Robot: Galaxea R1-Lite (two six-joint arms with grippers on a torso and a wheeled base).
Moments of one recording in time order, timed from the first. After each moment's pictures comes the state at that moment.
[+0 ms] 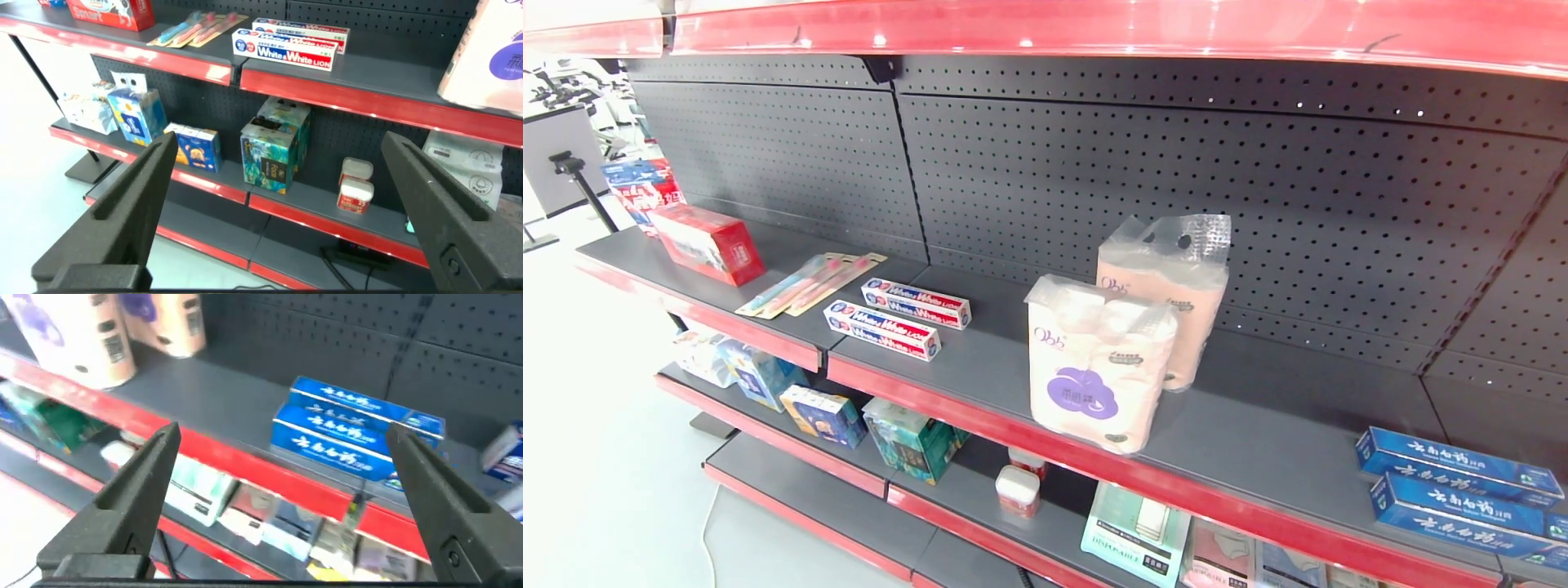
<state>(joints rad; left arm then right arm) 0.00 0.00 0.00 0.00 0.00 0.00 -0.02 0.05 -0.07 0.06 0.07 -0.05</state>
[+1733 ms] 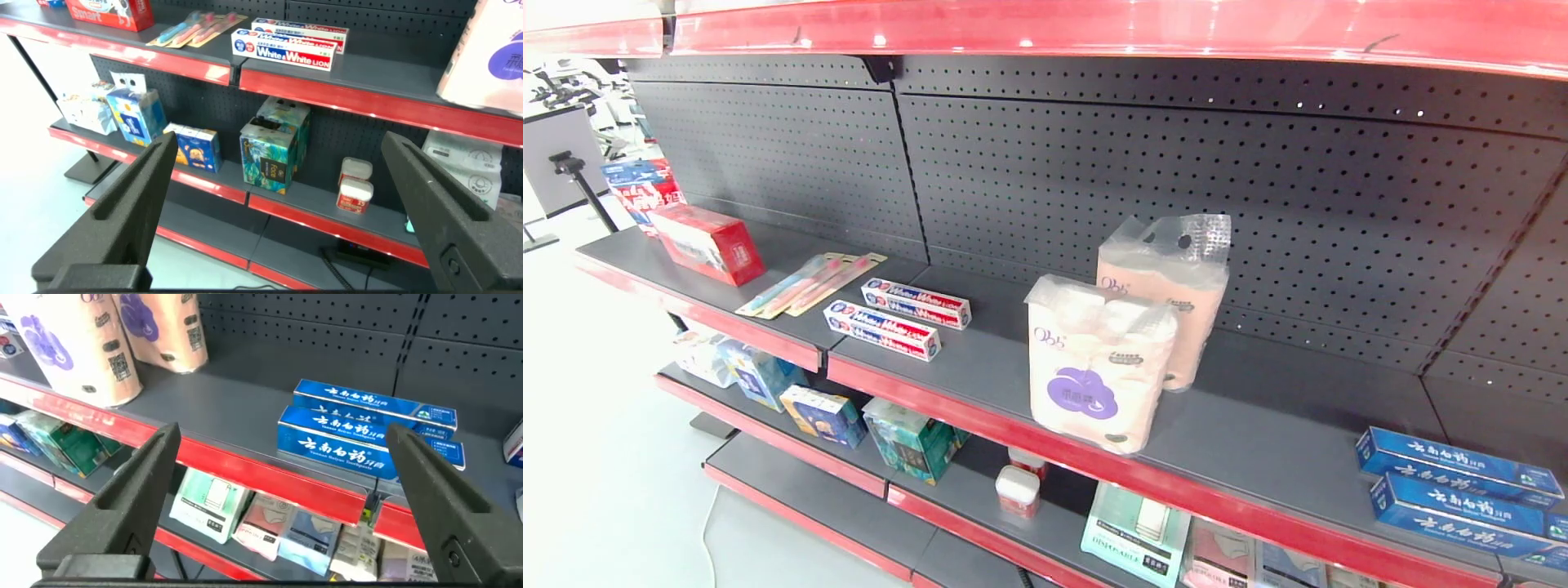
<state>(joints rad) 0.00 0.00 0.00 0.00 -0.01 0.00 0.00 0.00 0.00 0.01 0.02 0.00</state>
